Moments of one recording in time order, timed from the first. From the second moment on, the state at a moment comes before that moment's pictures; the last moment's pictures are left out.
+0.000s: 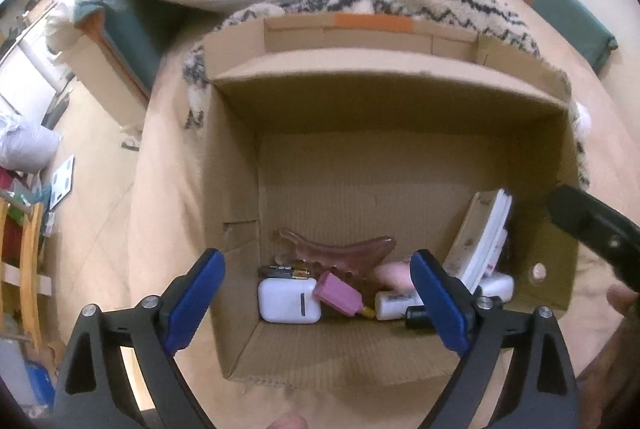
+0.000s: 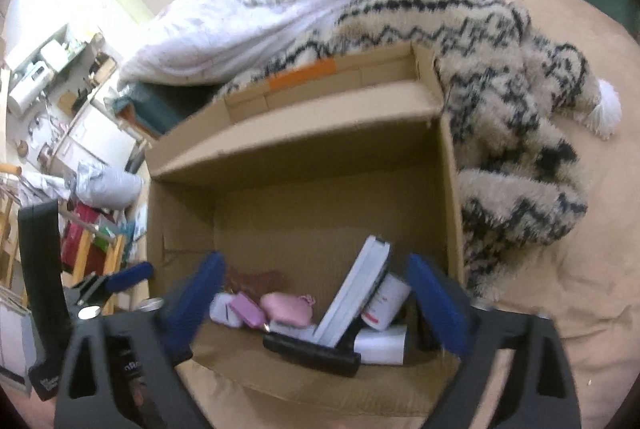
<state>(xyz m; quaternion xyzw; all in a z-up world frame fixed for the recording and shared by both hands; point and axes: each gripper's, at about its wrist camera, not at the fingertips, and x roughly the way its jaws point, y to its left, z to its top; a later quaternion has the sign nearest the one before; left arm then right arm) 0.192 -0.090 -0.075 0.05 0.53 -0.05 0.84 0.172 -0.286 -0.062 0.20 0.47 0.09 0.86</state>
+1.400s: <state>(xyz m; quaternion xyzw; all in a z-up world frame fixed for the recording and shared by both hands) 0.062 -0.012 -0.002 0.00 0.38 -0.01 0.93 0.042 -0.257 -0.021 0.13 0.35 0.03 0.93</state>
